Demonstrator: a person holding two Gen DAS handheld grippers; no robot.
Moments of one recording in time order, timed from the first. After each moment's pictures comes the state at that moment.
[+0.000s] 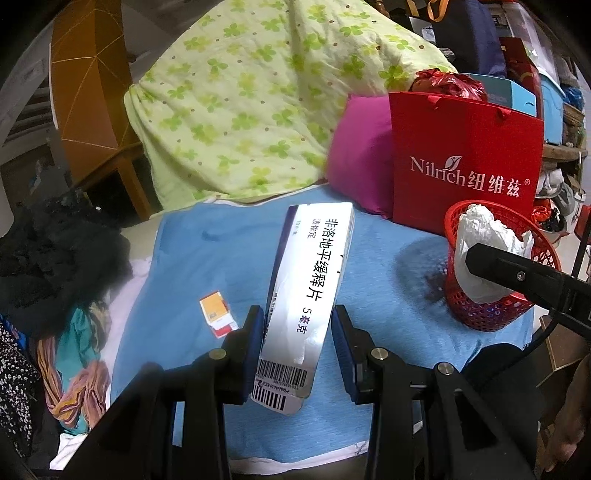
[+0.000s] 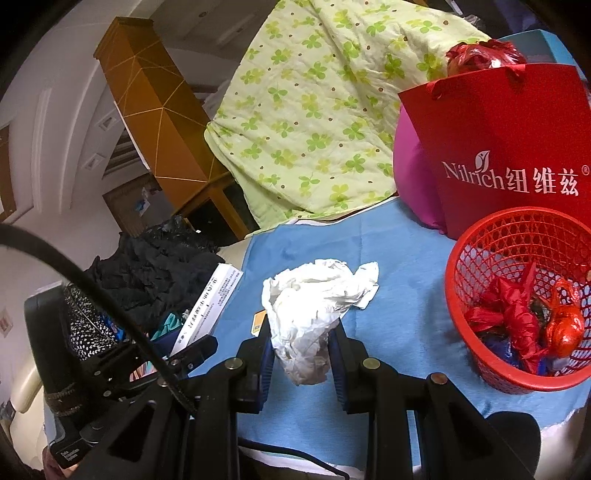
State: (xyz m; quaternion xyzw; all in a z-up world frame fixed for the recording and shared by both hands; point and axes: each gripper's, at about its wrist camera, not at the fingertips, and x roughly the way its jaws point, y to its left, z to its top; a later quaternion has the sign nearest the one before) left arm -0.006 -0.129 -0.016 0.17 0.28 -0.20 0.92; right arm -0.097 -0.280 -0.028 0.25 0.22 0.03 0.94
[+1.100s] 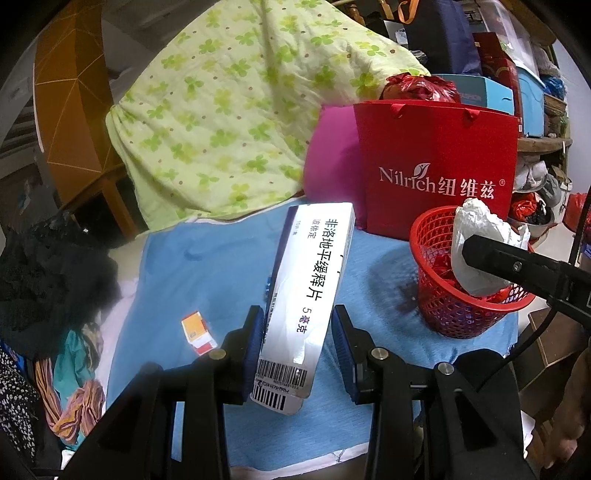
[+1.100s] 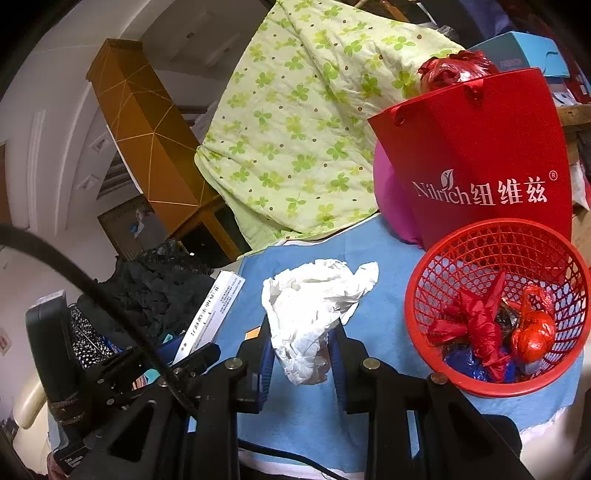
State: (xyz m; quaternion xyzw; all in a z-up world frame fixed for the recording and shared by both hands) left arm -0.027 -0.160 -0.004 0.19 0.25 -0.23 0.92; right arm -0.133 -0.311 -0.018 0.26 0.19 0.00 0.95
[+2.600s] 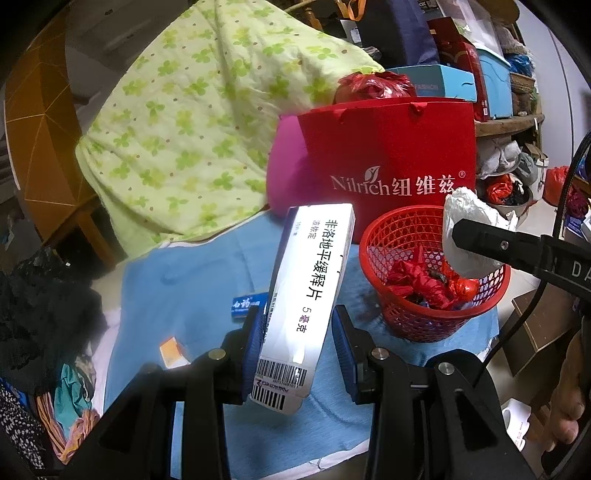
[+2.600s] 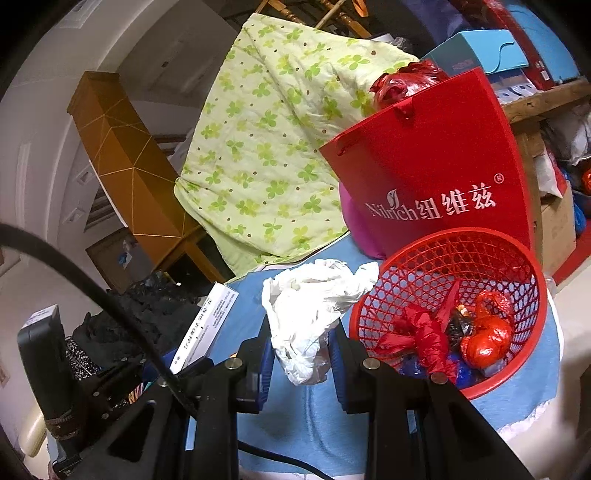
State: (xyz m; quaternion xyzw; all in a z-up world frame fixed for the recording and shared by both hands) left arm -0.057 -0.210 0.004 0.23 0.24 -0.28 0.90; right arm -0.178 -0.358 -0.014 0.31 0.16 -0.04 0.94
